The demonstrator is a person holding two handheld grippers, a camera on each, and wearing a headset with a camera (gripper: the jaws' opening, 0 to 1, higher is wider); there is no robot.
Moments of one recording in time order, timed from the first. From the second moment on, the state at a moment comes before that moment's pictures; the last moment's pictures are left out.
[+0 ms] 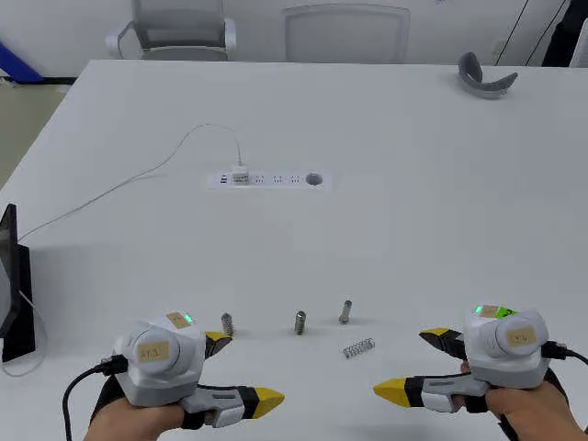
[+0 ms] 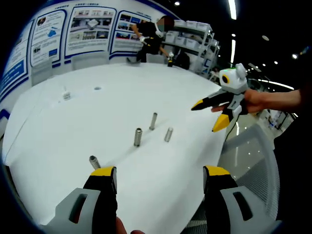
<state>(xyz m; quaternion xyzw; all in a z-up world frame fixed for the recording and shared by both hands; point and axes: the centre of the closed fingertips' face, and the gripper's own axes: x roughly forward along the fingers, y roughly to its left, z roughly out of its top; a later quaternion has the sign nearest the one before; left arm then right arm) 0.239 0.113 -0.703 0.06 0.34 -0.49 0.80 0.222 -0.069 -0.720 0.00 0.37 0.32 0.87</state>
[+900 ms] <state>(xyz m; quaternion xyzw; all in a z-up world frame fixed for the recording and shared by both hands) 0.236 0.018 -0.733 0.10 0.36 -0.56 0.74 0.194 -0.080 -0.720 0.01 0.39 0.33 0.86</state>
